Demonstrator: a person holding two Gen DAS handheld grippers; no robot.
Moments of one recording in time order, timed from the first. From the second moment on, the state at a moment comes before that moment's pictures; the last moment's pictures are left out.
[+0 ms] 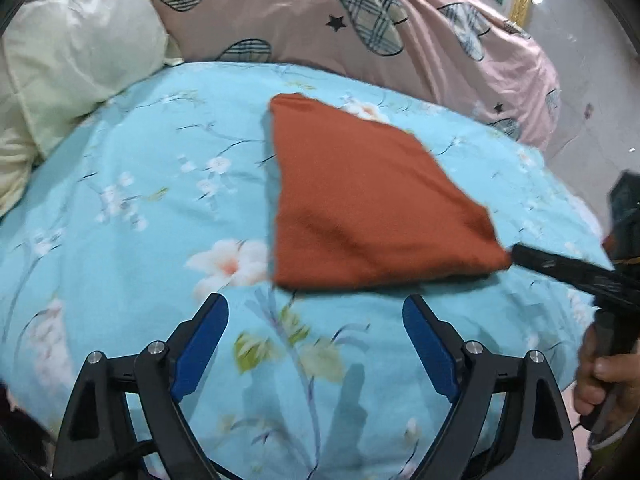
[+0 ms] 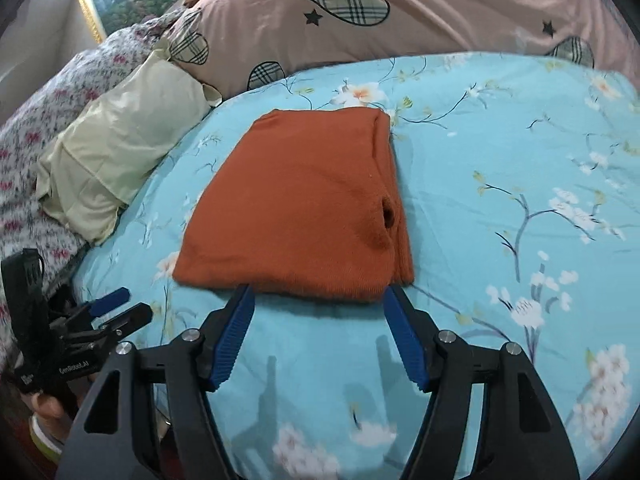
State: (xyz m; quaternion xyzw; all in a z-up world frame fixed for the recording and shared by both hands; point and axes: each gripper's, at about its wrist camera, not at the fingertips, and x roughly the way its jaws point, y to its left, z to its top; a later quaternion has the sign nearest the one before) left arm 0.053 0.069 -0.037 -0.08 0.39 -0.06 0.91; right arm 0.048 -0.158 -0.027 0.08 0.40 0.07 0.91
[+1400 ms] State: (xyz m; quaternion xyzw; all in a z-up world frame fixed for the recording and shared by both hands) left arm 0.004 0.054 -0.006 0.06 0.42 0.03 0.90; right arm -0.009 -0.150 -0.028 0.01 0.44 0.09 0.90
